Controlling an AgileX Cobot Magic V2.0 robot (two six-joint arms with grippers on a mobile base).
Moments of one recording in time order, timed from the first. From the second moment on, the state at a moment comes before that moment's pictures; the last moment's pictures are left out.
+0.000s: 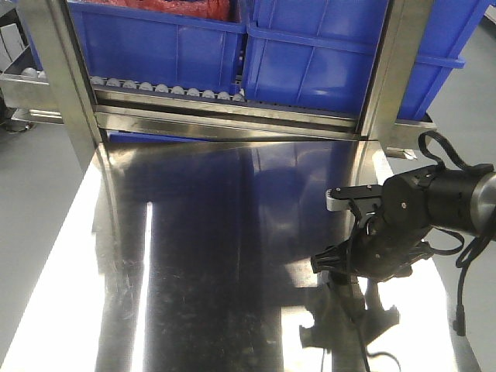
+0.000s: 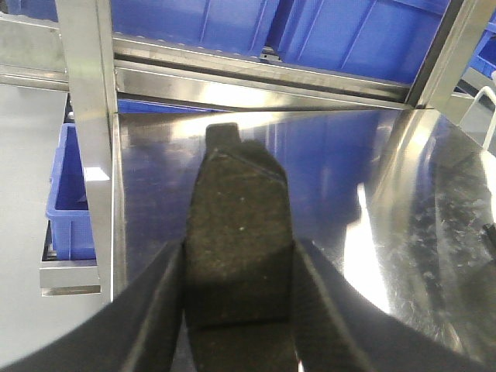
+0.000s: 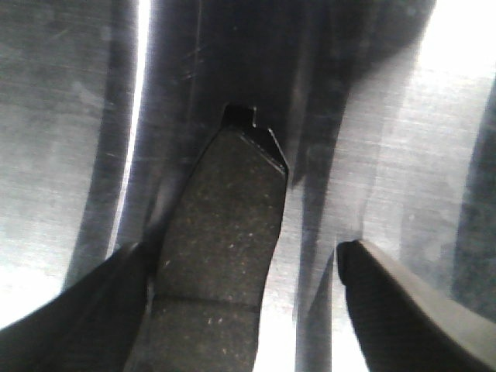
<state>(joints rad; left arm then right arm) -0.38 0.29 -0.41 0.23 0.55 -0.37 0.33 1.76 -0.99 0.00 0.68 0.18</state>
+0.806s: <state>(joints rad) -0.38 0.29 -0.41 0.23 0.55 -0.37 0.33 1.74 -0.99 0.00 0.71 0.16</state>
